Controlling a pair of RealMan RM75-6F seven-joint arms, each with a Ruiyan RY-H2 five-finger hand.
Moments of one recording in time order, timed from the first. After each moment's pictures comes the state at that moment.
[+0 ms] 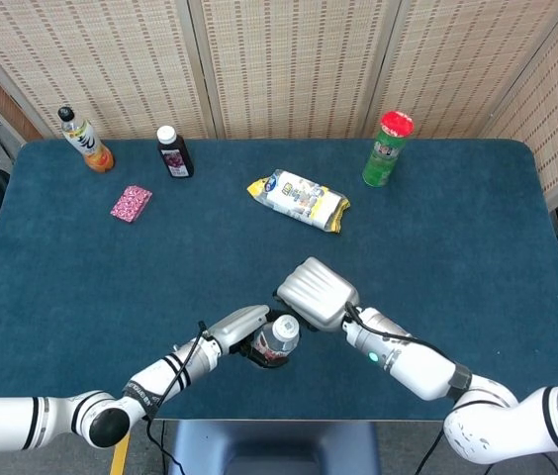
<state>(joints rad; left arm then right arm) -0.93 -1.40 -0.28 -1.87 0.90 0.60 -0.17 1.15 -0.94 0.09 -2.17 -0.91 0.86 -0.57</state>
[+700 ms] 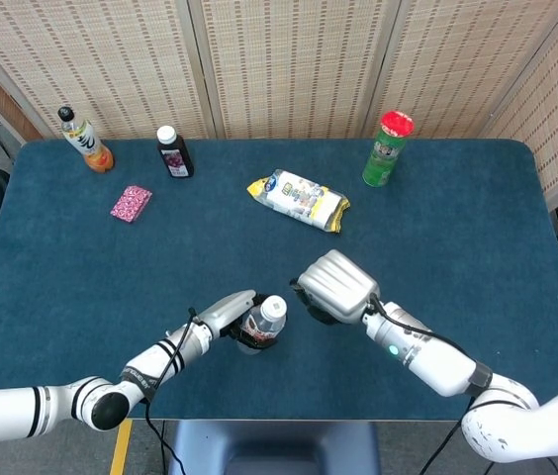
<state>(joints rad) -0.95 -1.41 -0.27 -1.76 0.87 0.58 -0.24 1.05 -0.90 0.11 -2.15 -0.99 0.84 -0.42</state>
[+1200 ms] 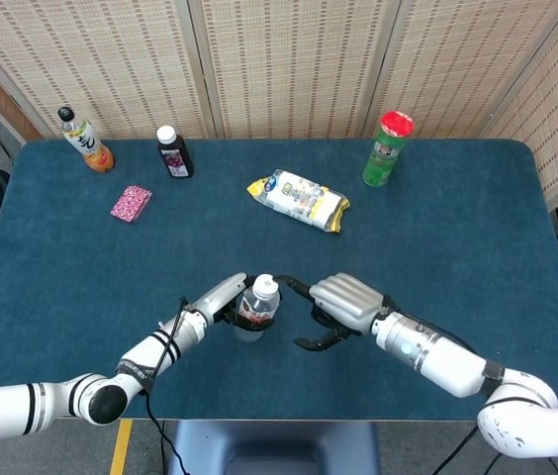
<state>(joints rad) -0.95 -1.38 -0.31 -1.78 0.80 0.63 -0.27 0.97 -0.85 0.18 -2.09 -1.11 0.55 0.14</state>
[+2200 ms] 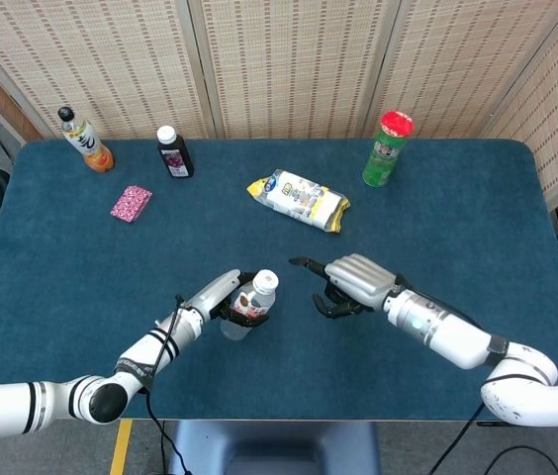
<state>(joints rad) -0.97 -1.37 -0.28 -1.79 0.71 0.67 -0.22 0.89 -0.94 0.23 -1.87 -1.34 0.56 0.28</state>
